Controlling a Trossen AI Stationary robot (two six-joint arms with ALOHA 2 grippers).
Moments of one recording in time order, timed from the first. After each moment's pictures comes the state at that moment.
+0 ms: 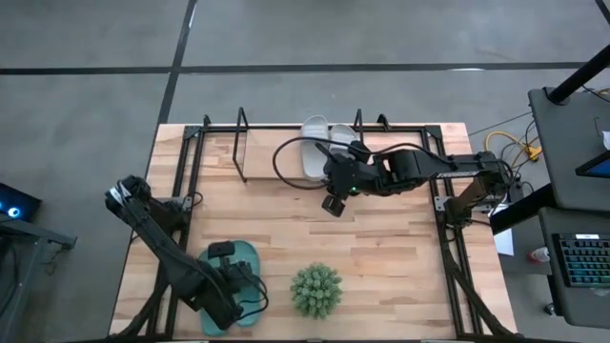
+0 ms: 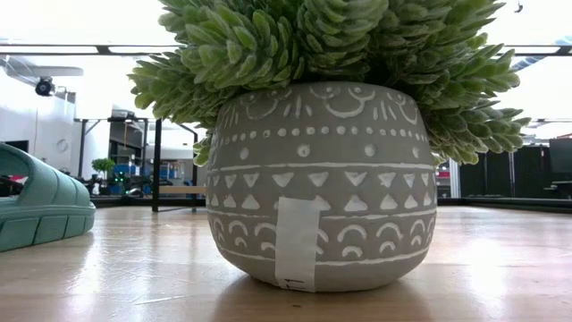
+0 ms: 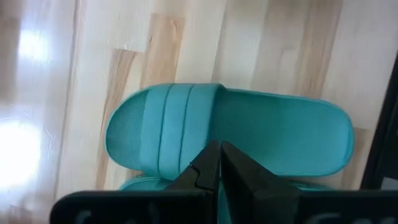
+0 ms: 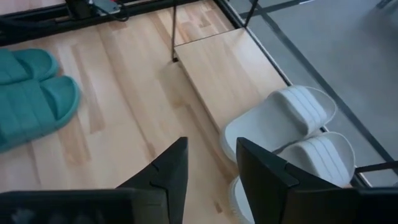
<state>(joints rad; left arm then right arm) -0.81 1.66 1.45 -1.25 -0.29 -0.98 0.13 1.66 1.83 -1.04 0.48 0.36</state>
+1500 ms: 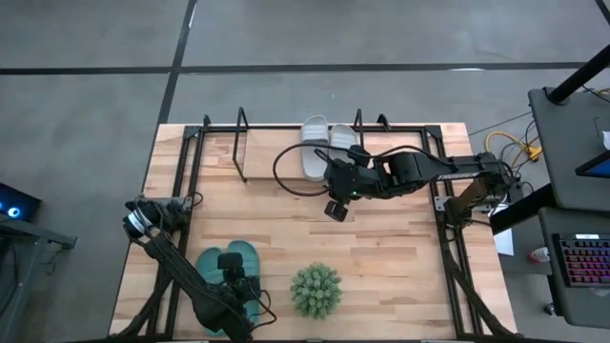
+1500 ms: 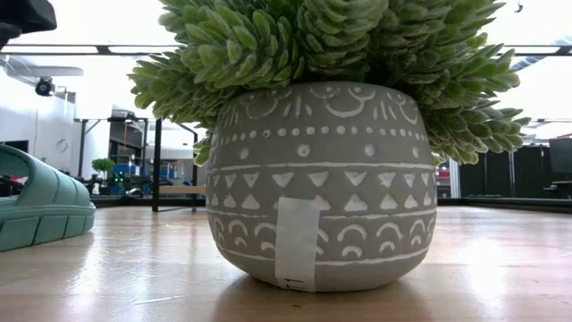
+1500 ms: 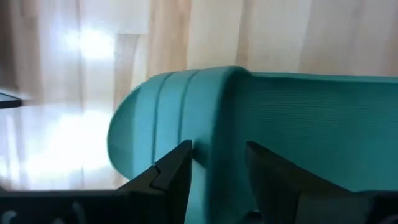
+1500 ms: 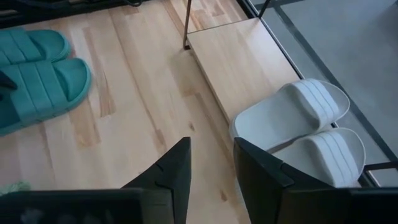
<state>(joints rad) -0.85 1.92 1.45 -1.28 -0.38 -0.98 0.15 1.66 1.82 -1.07 0.44 0.36</state>
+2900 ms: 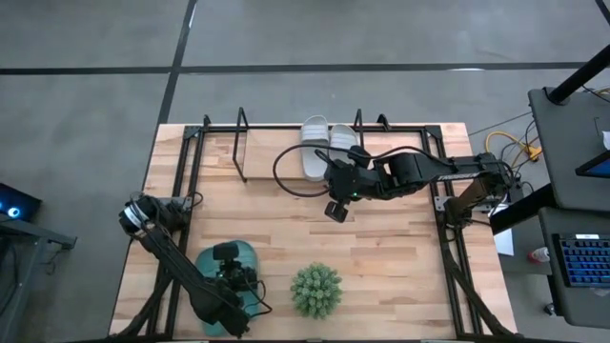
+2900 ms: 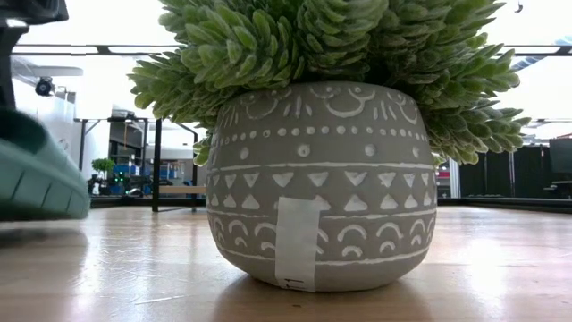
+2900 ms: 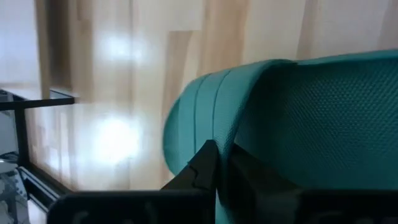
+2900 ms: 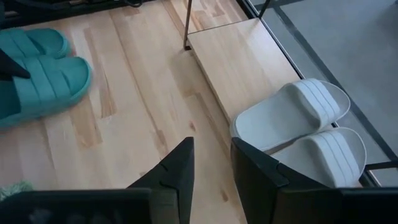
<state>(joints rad) -0.84 1.87 1.40 -1.37 -0.46 -0.98 0.16 1.66 1.82 -1.07 0.45 0.37</state>
